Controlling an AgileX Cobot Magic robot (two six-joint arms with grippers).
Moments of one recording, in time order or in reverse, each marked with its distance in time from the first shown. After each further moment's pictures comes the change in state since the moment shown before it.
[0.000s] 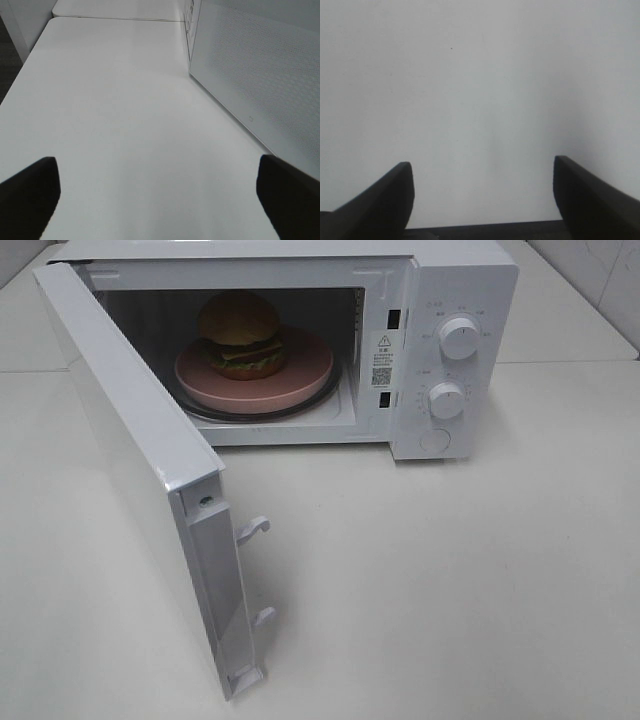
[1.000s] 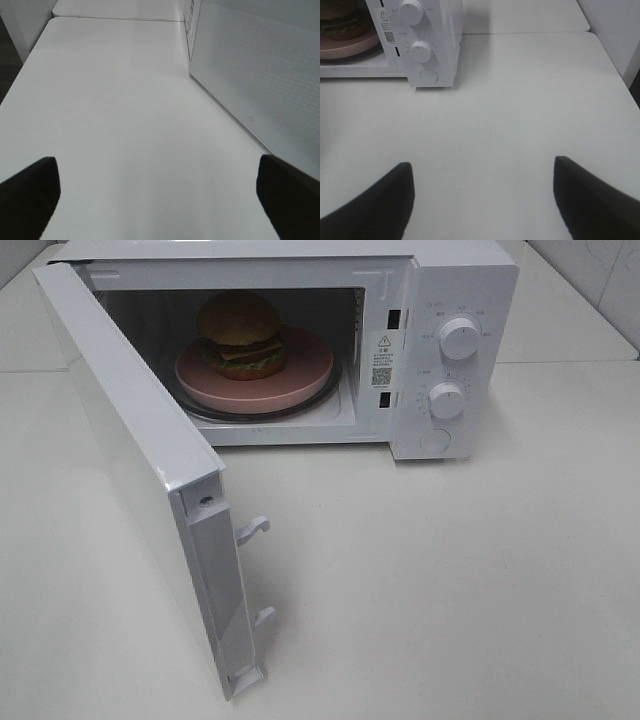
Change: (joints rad) left arm 0.000 0.000 0.000 0.000 0.000 0.000; right arm 0.000 -0.724 0.121 0.124 0.031 -0.085
